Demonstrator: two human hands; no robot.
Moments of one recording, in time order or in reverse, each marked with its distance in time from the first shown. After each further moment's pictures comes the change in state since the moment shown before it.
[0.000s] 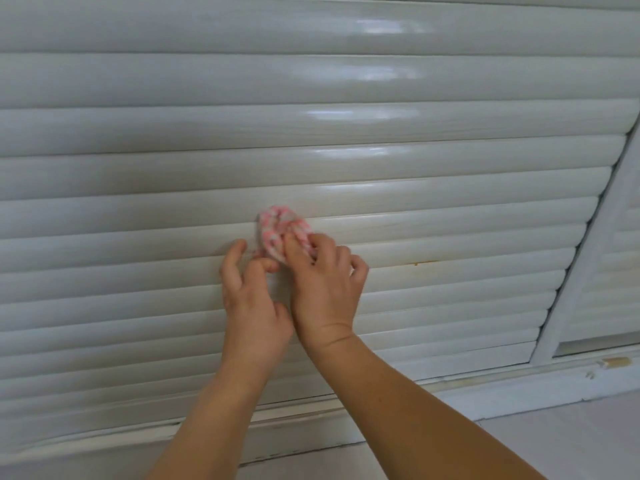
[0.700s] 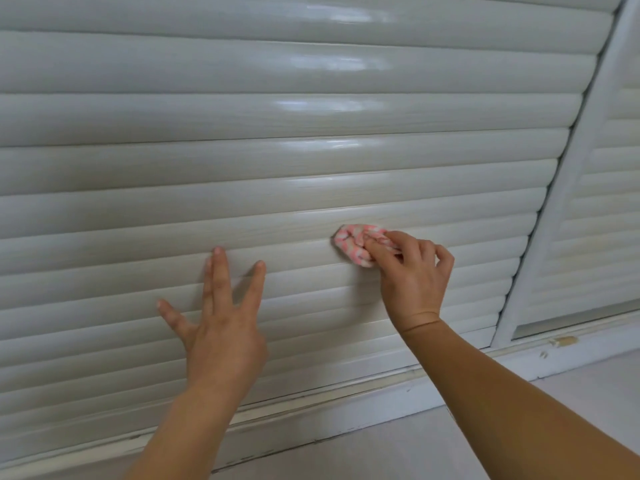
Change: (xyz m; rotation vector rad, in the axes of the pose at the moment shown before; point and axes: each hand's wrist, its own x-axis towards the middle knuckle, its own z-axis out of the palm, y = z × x) left_hand -0.016 -0.003 0.012 0.767 -0.346 -0.015; right_hand -0.001 0.164 -0.026 -0.280 0.187 -0.109
